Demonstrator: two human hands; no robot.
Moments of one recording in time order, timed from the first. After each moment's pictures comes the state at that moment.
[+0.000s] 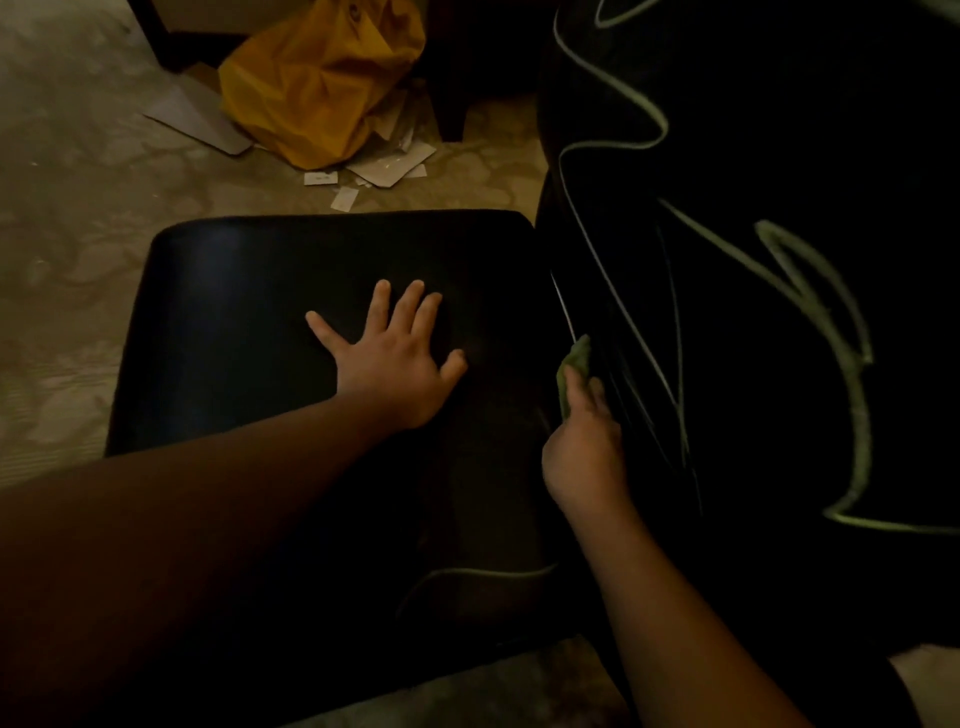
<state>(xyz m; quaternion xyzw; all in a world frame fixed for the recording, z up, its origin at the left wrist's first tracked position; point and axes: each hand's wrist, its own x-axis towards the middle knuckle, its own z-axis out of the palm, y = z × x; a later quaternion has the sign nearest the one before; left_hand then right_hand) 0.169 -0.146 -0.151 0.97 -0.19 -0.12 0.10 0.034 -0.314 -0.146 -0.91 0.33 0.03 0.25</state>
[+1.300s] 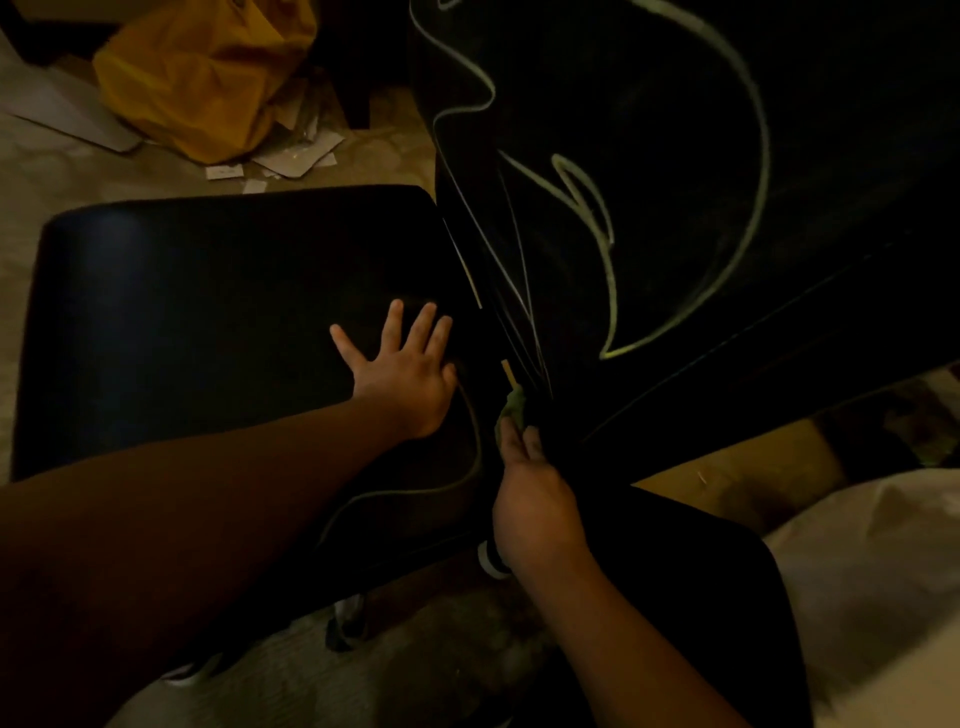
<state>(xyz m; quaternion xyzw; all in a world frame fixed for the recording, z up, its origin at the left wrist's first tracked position) 0.085 -0.218 -0.152 0.93 -0.31 -0.19 0.08 -0.095 -0.302 -0.116 -0.94 0.28 0.15 0.12</state>
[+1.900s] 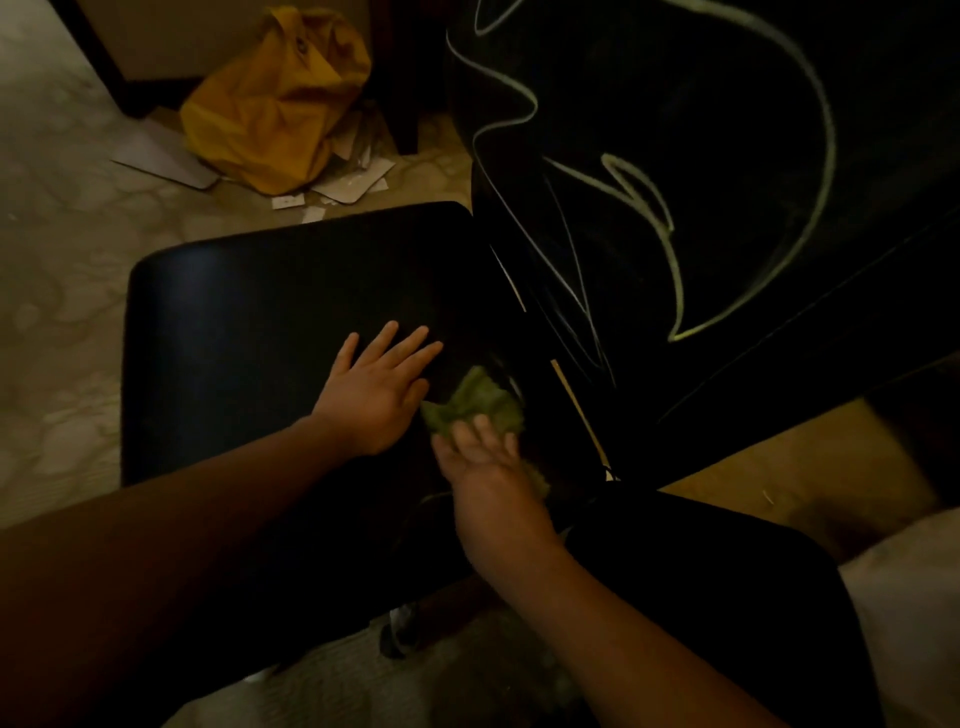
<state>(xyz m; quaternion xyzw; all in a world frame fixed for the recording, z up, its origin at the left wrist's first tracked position) 0.115 -0.102 -0.151 0.91 -0.35 -0.15 0.13 -0.046 -0.237 -0.112 -0.98 0.03 0.14 0.12</state>
